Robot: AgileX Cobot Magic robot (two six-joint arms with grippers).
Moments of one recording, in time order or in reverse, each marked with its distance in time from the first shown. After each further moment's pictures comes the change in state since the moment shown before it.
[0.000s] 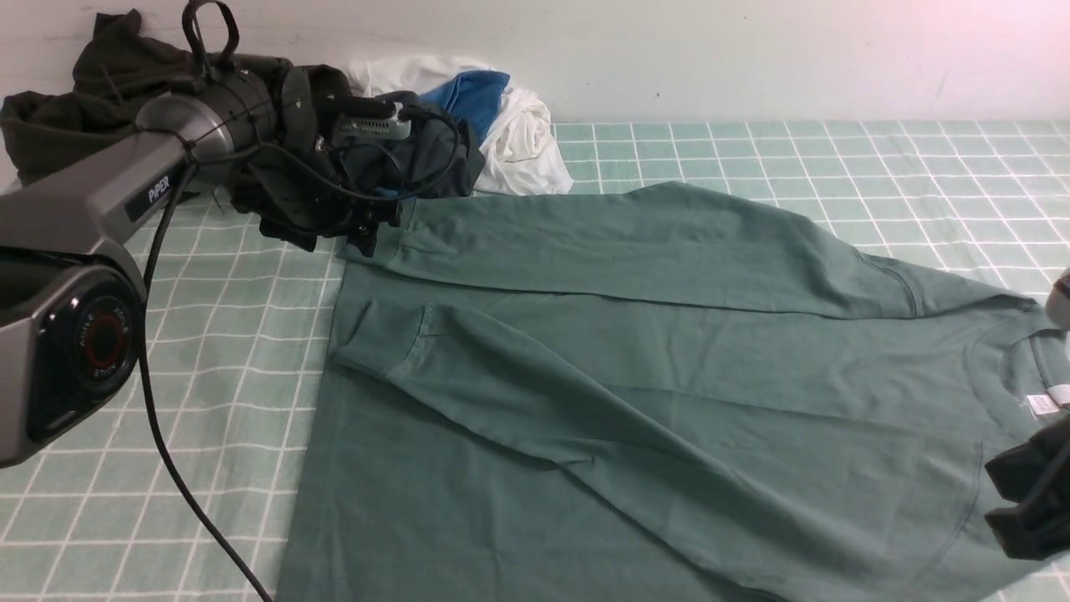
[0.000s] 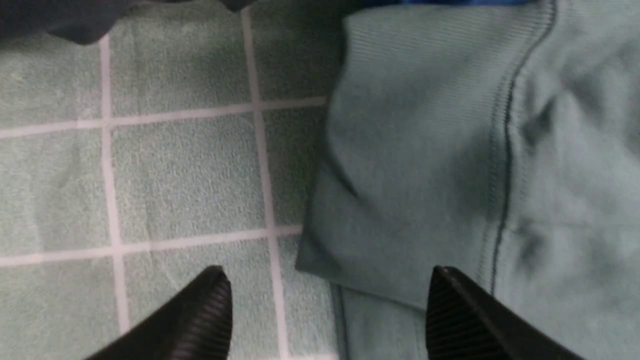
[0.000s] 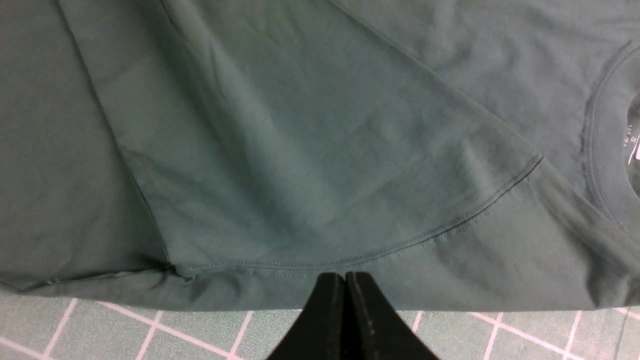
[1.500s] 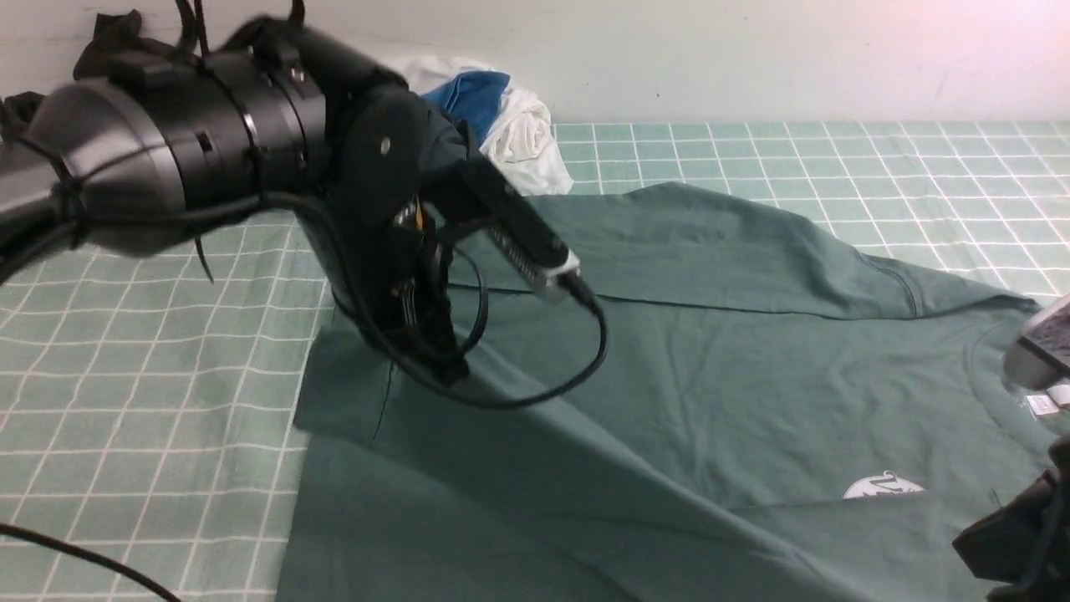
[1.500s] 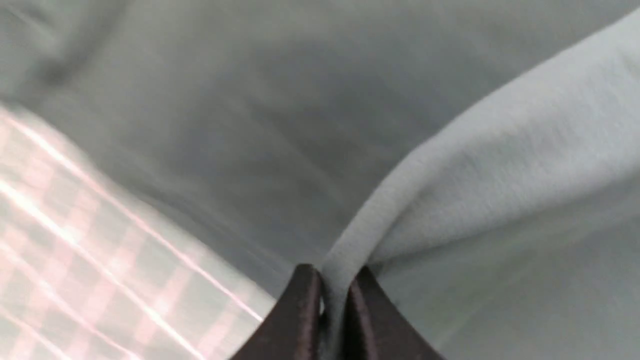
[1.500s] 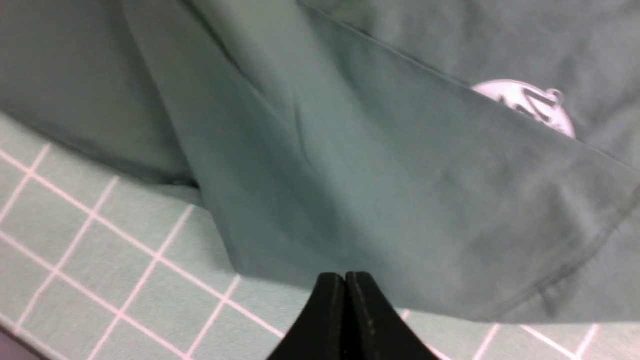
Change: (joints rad) right arm -0.001 0.000 0.000 0.182 0.131 -0.168; left arm -0.418 -0.696 0.598 0.183 0.204 0.402
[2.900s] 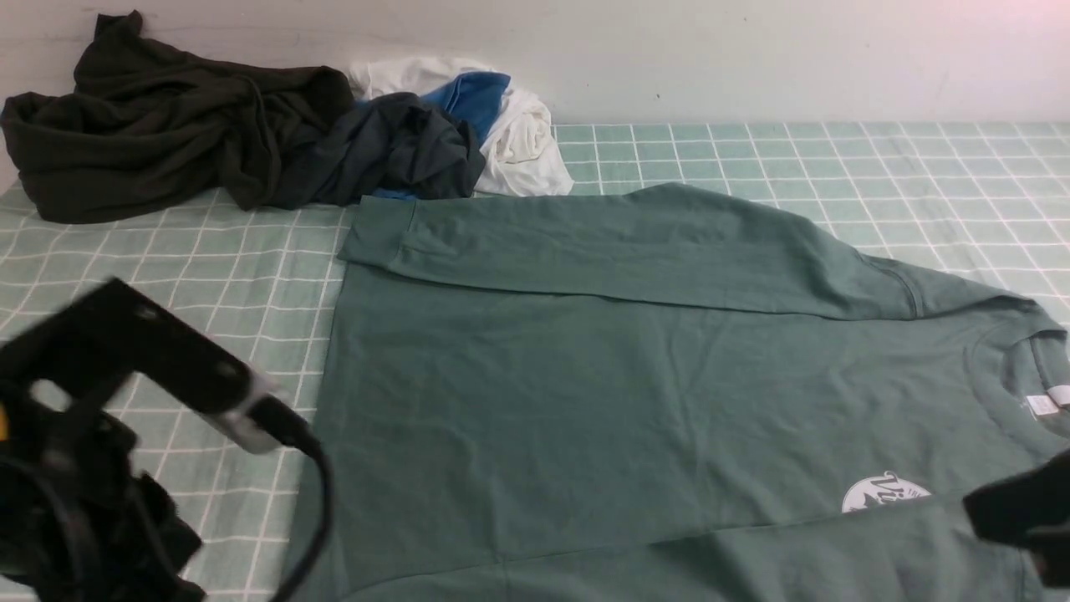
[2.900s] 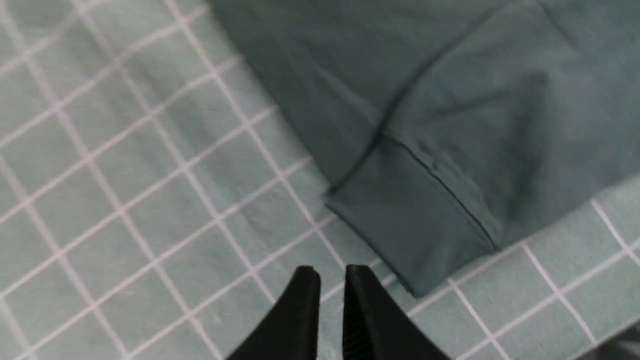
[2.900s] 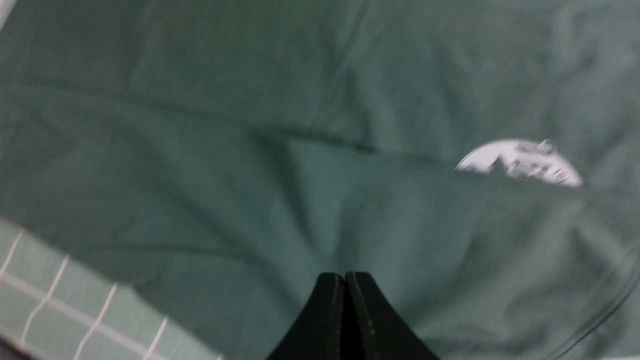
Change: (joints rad) right arm -0.160 -0.061 0.004 0.257 0.034 -0.114; left arm 0.199 -0.659 0.680 -0.284 0.053 -0.004
